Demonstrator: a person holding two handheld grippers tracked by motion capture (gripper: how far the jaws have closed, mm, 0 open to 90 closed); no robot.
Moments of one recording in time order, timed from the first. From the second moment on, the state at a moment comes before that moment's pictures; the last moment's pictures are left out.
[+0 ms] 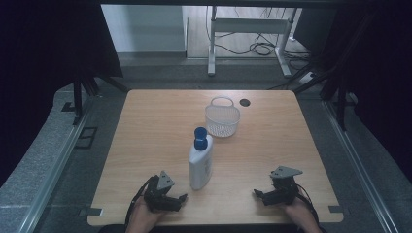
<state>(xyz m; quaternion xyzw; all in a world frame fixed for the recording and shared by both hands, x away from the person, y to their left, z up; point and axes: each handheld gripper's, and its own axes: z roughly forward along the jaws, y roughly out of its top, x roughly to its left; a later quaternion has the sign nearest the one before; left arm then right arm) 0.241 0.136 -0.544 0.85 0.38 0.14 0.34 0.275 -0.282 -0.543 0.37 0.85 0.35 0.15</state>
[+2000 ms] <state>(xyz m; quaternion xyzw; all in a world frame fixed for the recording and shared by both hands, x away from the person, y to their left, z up) 0.272 0.146 -0.526 0.83 0.40 0.11 0.36 0.275 -0.282 -0.543 0.37 0.85 0.35 0.15</state>
